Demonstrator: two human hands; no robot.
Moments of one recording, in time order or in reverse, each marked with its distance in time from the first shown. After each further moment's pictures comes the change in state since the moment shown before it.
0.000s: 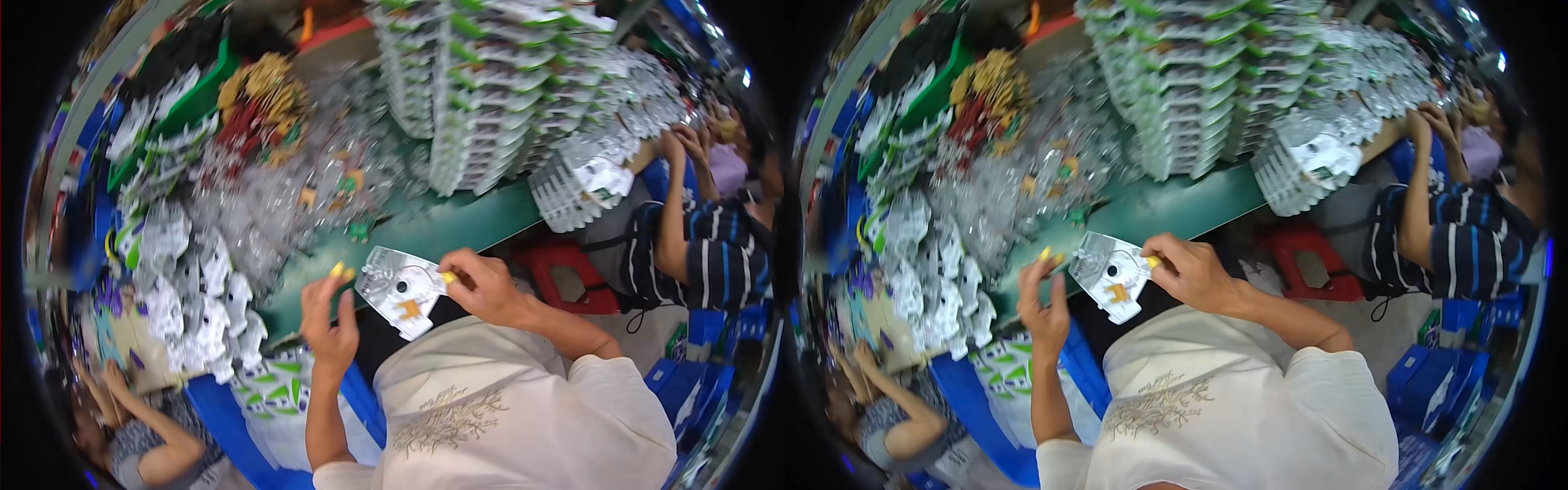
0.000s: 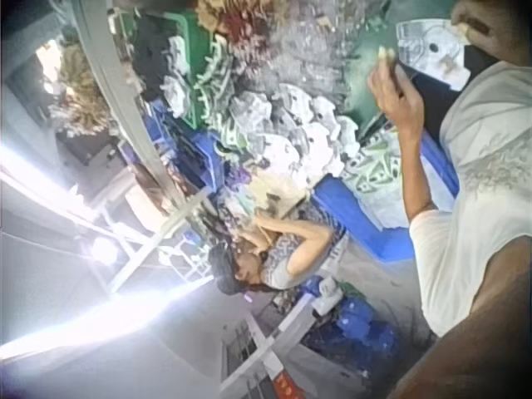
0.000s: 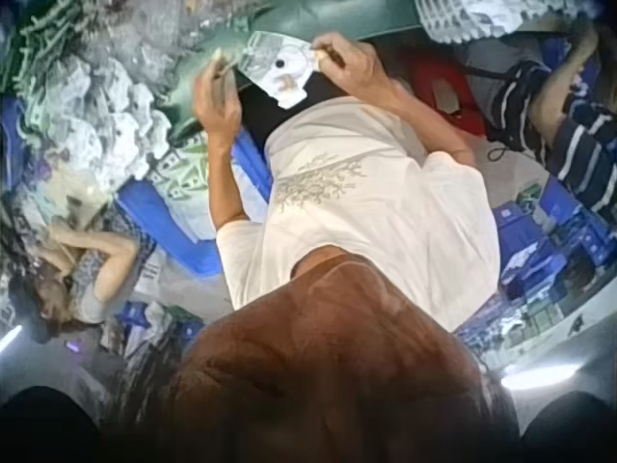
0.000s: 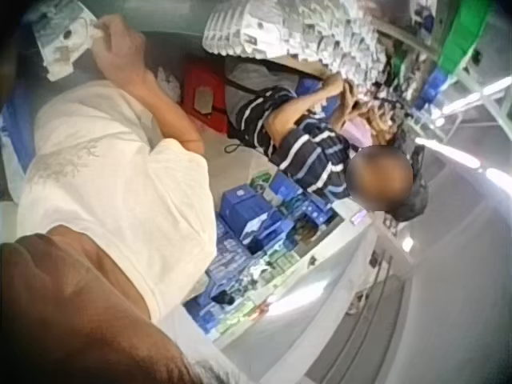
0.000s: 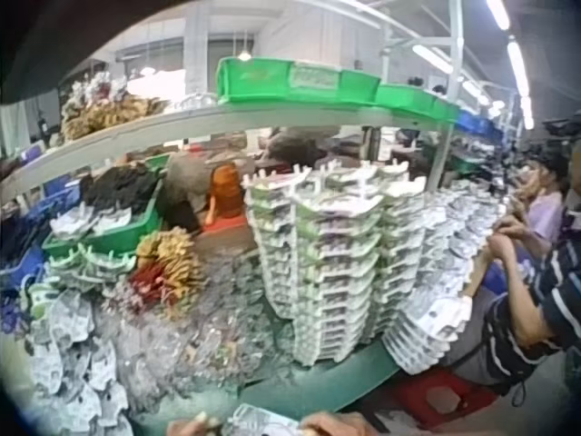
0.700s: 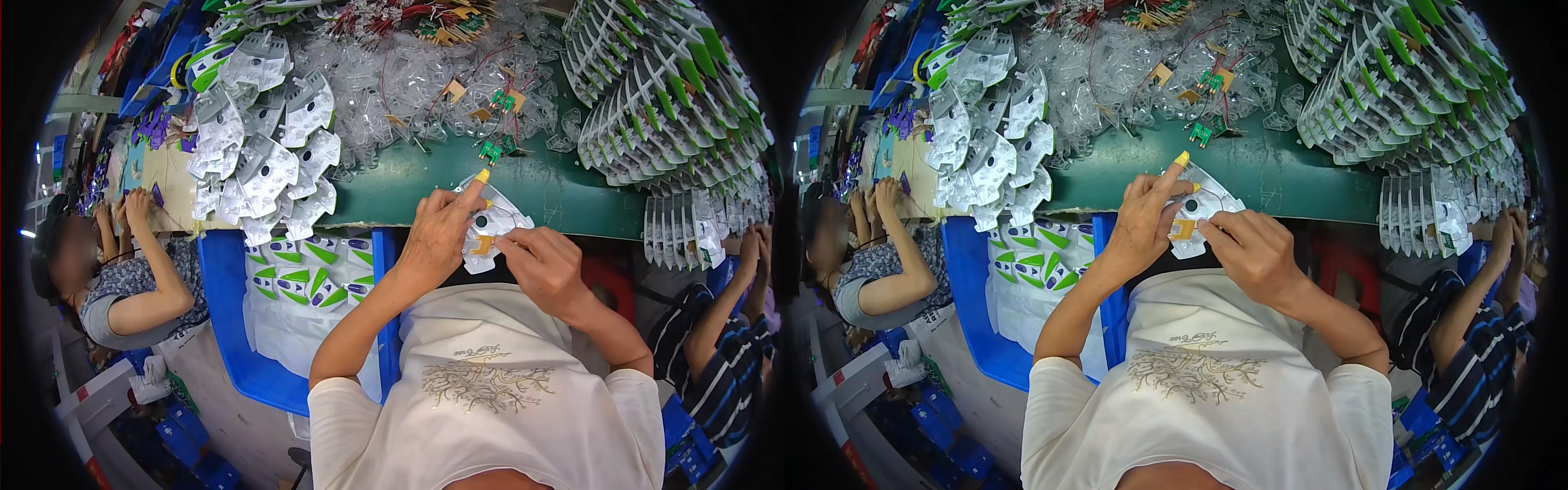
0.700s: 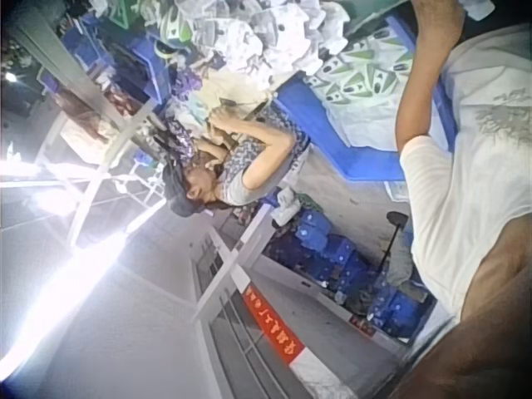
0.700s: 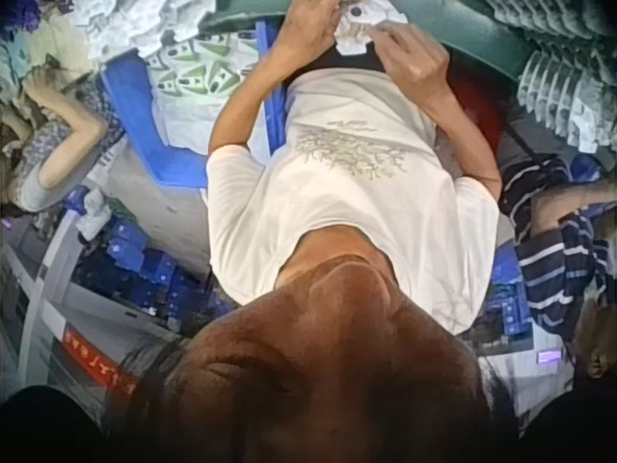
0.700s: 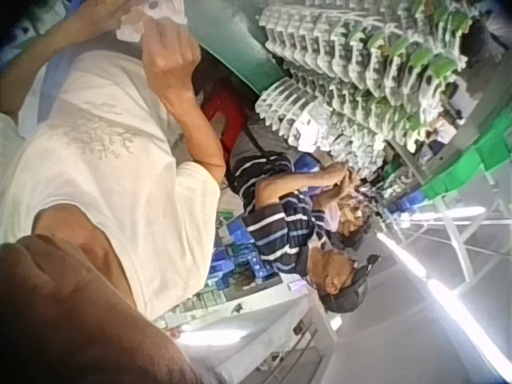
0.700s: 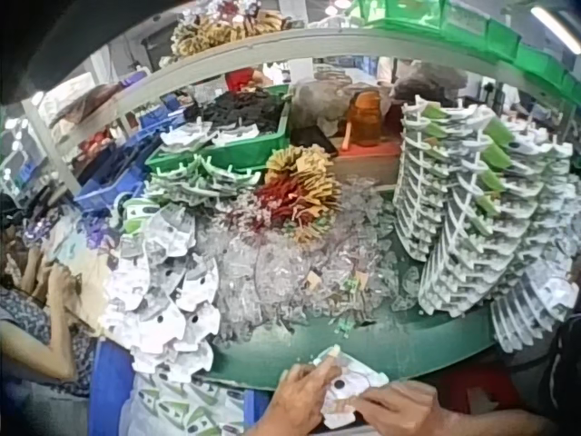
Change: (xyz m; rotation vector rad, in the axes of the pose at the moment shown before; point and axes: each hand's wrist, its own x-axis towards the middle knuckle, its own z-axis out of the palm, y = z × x) left_hand -0.014 -0.006 0.016 0.051 -0.199 -0.008; right_hand 0.020 -0.024 0.033 -0.337 -0.214 -0.531
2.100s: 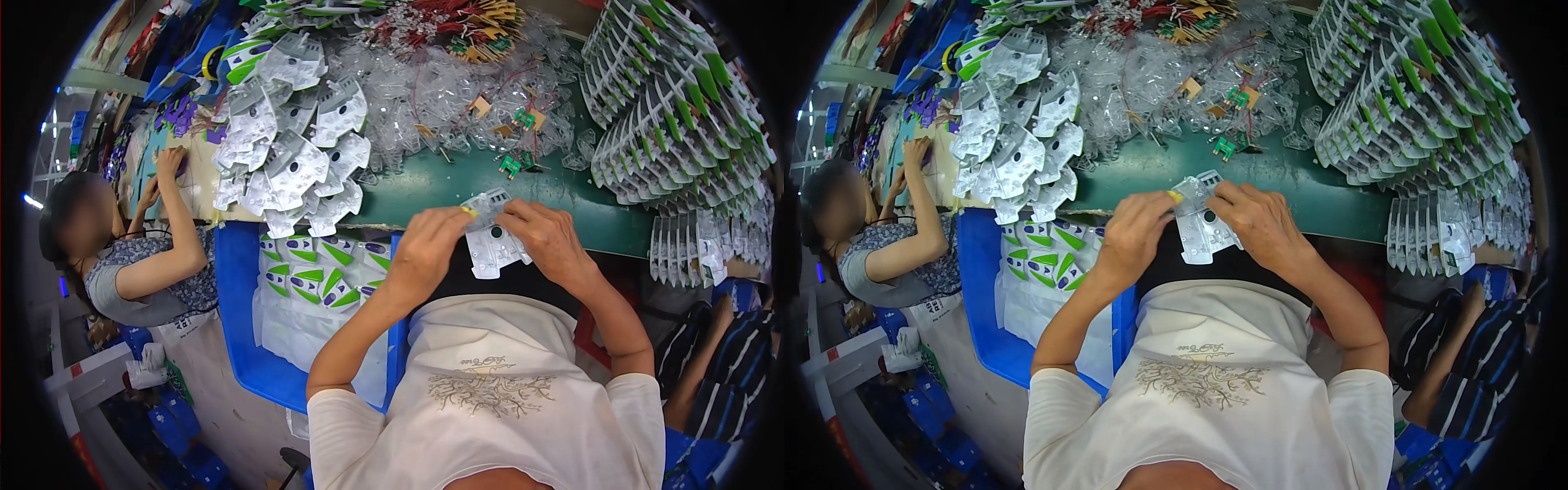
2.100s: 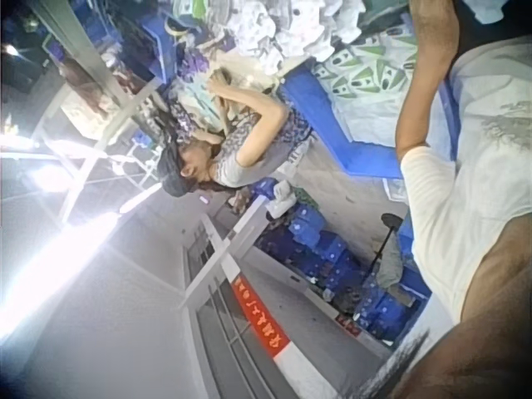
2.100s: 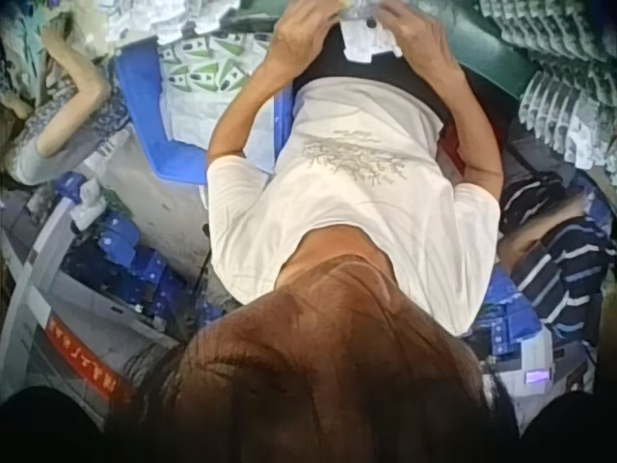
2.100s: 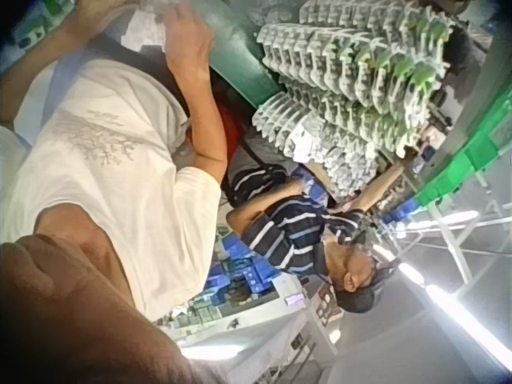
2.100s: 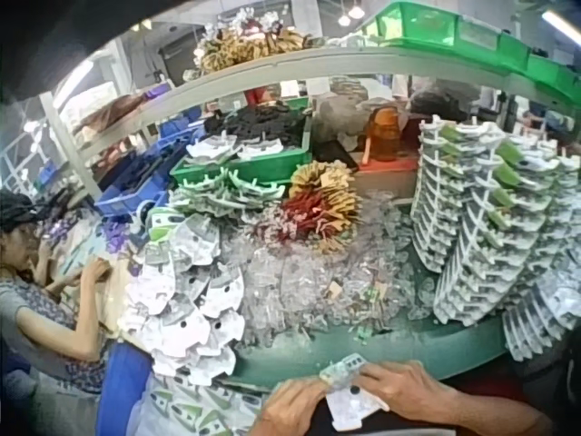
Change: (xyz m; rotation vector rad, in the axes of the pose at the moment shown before) left_hand -0.016 0.002 -0.034 0.174 0.133 0.034; right_hand 0.042 0.030 0.011 -0.032 -0.295 -0.026
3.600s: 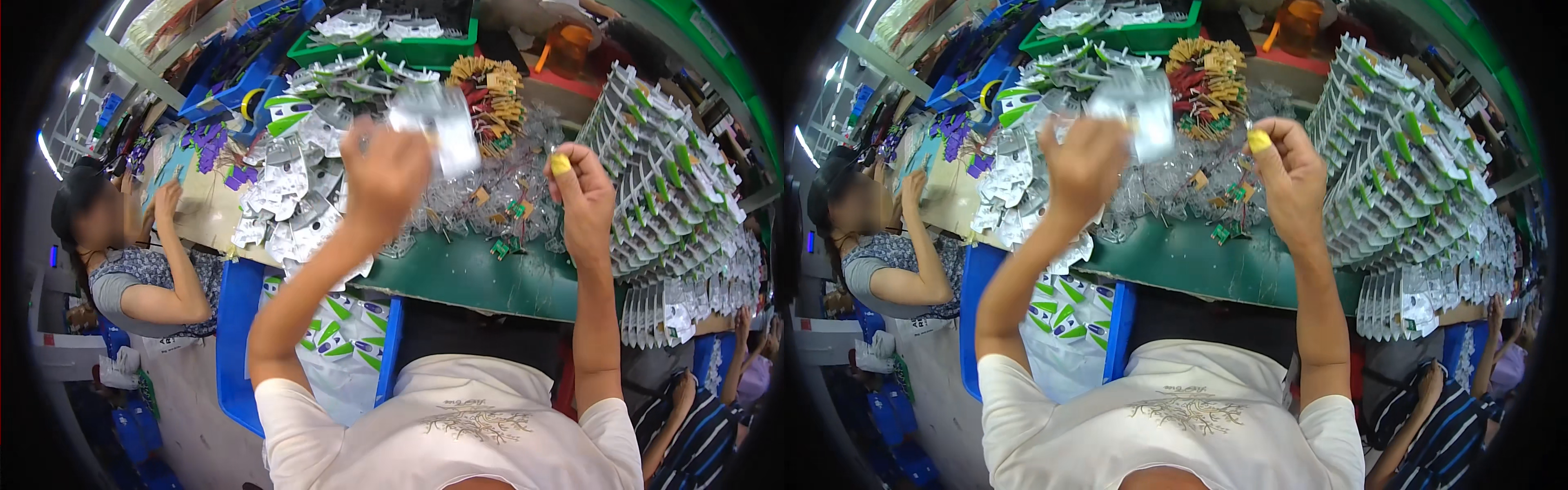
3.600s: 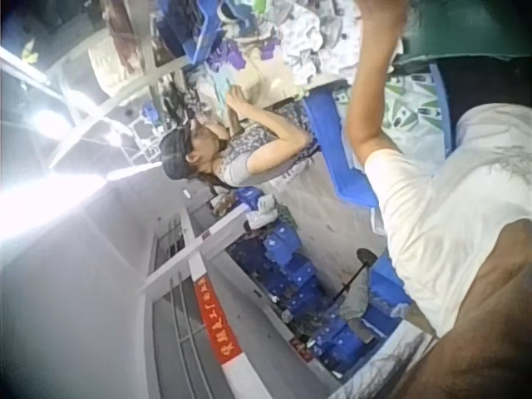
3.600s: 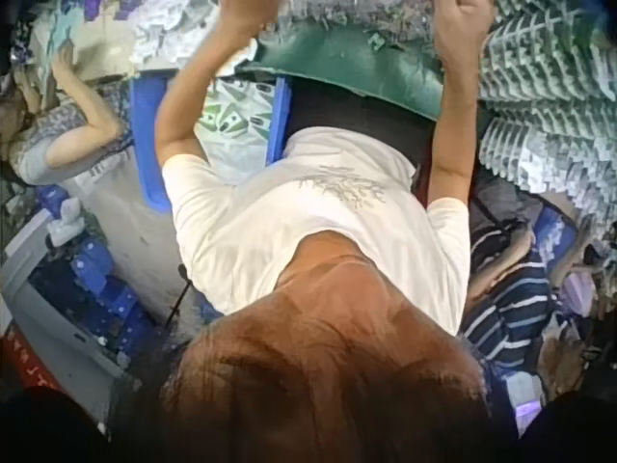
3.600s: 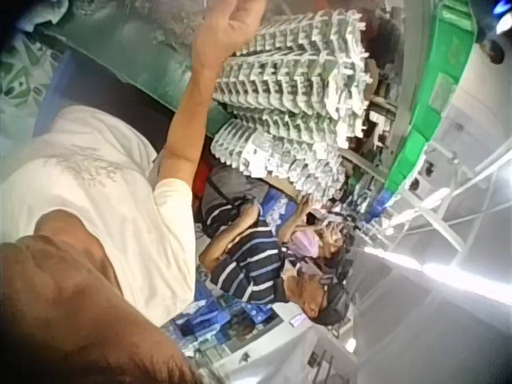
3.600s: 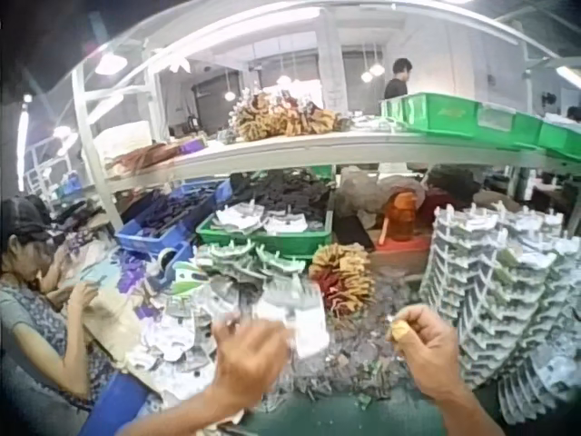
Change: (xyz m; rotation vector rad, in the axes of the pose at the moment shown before) left_hand 0.160 -0.033 -0.090 0.698 0.382 0.405; right_hand 0.094 0.045 -0.089 0.997 0.663 0.266
